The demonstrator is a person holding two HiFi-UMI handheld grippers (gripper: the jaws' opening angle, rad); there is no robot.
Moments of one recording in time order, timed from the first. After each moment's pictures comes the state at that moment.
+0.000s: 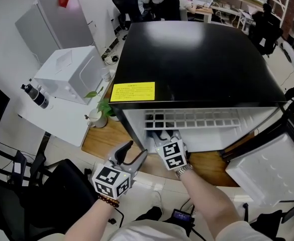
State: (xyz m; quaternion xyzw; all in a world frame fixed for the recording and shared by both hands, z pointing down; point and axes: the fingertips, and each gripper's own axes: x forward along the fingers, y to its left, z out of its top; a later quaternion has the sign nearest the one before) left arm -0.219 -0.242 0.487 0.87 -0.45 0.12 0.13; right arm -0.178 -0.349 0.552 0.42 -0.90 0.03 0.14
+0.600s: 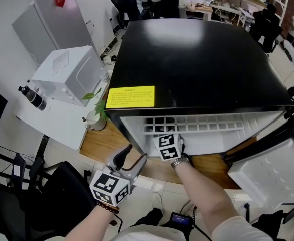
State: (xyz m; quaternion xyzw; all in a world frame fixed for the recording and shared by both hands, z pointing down) left arm -0.220 -0.245 0.486 0.87 -0.45 0.12 0.13; right arm -0.178 -0.409 0.570 0.47 -0.87 0.02 0.15
